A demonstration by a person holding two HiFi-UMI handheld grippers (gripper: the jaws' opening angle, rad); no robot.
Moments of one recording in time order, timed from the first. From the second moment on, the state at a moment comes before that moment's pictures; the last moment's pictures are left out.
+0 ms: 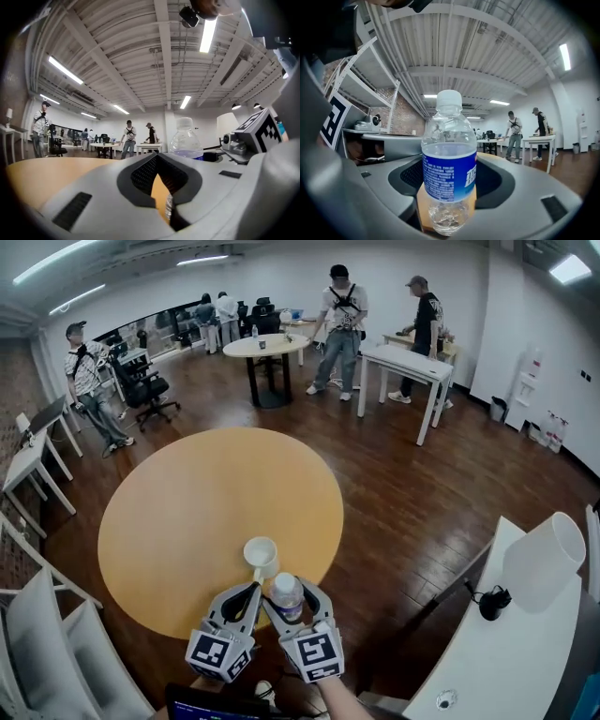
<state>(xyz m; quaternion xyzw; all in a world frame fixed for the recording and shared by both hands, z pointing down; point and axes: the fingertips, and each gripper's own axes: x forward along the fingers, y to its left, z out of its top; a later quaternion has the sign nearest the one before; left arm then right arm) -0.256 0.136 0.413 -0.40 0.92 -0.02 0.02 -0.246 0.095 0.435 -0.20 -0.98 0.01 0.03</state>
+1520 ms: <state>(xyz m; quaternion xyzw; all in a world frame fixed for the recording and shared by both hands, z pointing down) -0.333 0.318 0.450 -0.30 0.95 0.00 -0.03 -0.335 0.257 0.481 -0.27 -0.96 -0.01 0.05</state>
